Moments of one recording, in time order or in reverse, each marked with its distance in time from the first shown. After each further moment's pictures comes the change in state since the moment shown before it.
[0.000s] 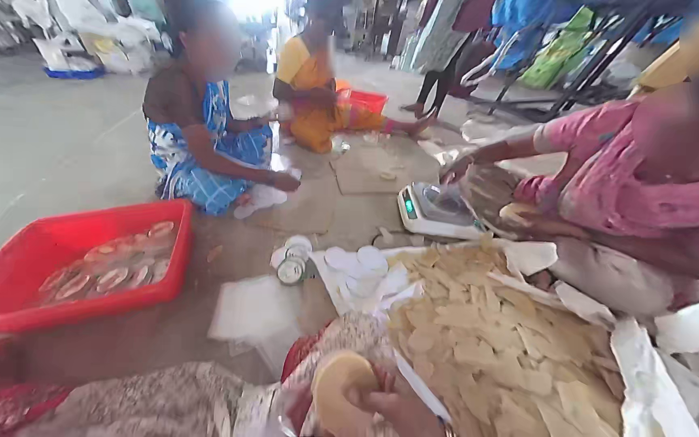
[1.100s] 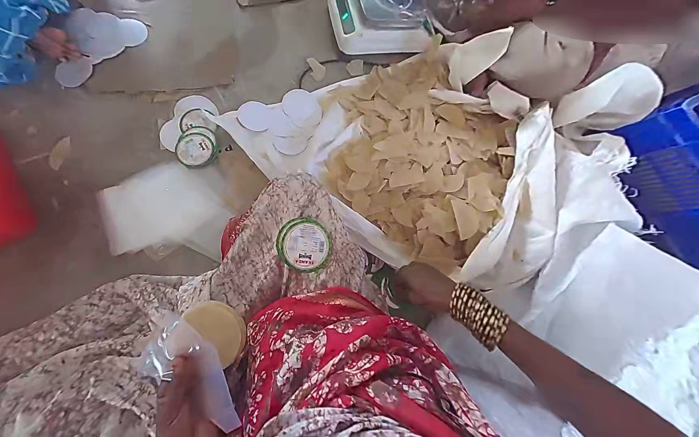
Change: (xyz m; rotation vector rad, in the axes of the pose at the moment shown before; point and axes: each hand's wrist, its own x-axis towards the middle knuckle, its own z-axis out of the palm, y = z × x) left_hand -0.058 0.045 0.011 0.042 0.792 -0.325; right_hand -0.131 0.069 -0.126 -1.115 -0.295 0.884
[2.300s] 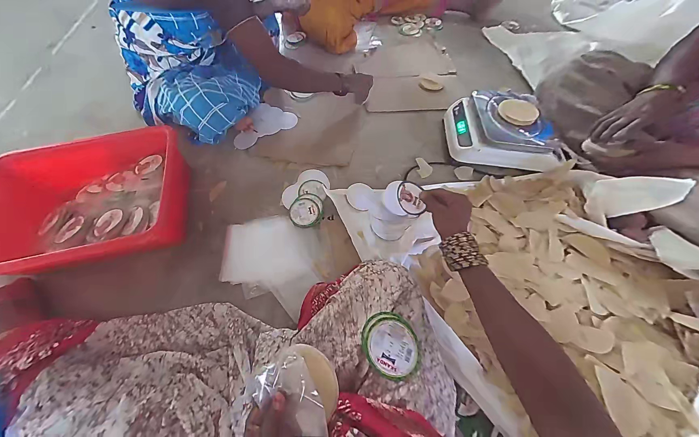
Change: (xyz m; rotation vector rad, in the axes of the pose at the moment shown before) left_hand 0.021 -0.005 0.035 -0.067 -0.022 0.039; right_hand 0.184 -0.084 -0.266 0.550 1.197 -0.222
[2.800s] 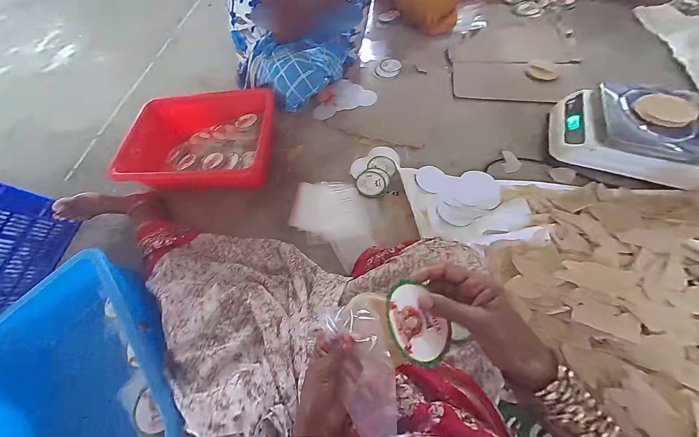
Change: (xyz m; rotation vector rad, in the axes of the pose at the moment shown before) left_hand -0.045 0.005 0.012 -0.280 -0.087 -0.033; right_hand -0.247 -0.129 -0.019 0.775 -0.787 -0.165
